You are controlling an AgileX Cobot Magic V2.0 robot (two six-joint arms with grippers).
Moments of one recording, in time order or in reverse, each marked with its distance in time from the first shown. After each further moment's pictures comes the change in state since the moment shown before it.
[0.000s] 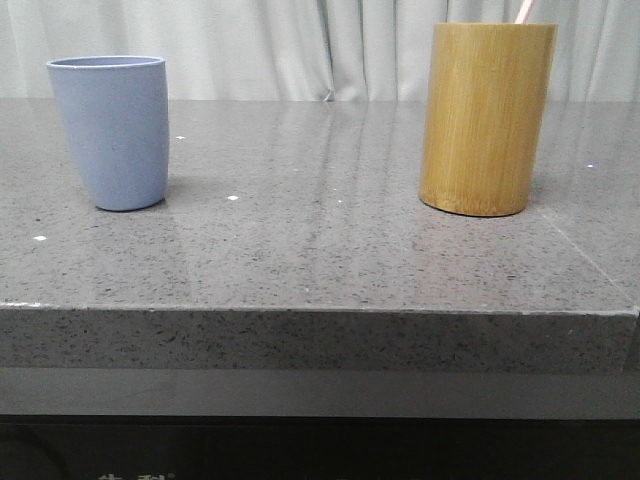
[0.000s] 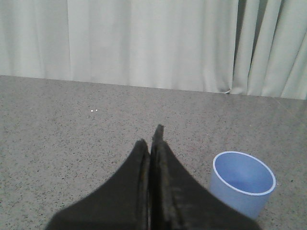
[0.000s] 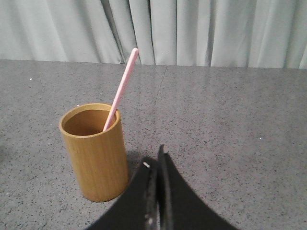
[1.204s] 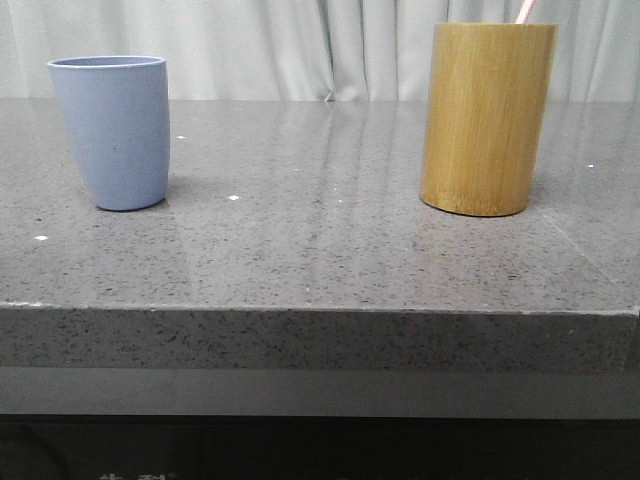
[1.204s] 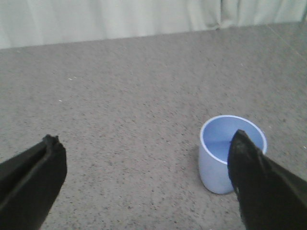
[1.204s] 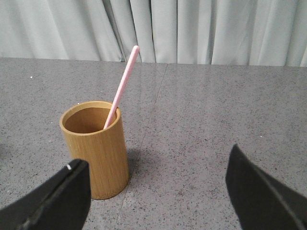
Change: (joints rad) left arm -0.069 0.346 -0.415 0.004 0.395 0.147; right arm 0.000 0.000 0.000 0.000 0.008 0.000
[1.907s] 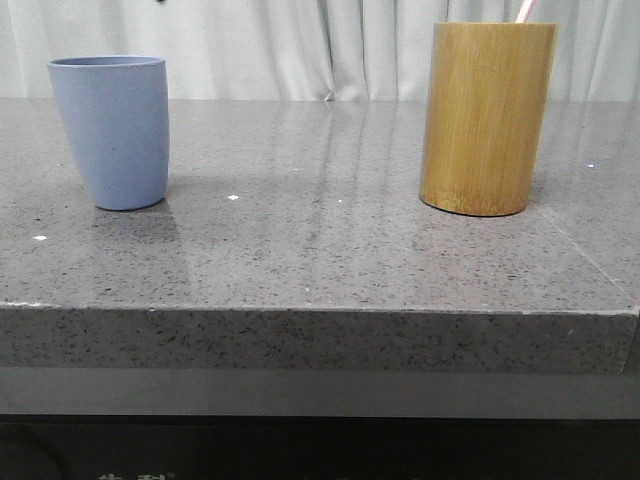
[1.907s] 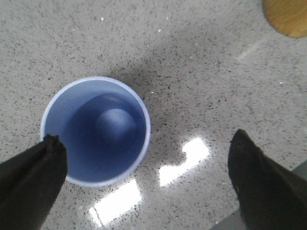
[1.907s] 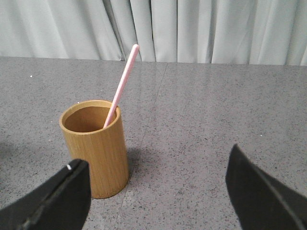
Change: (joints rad) left arm -0.323 0.692 -0.592 0.070 0.539 -0.027; right arm 0.000 0.000 0.000 0.000 0.004 0.000
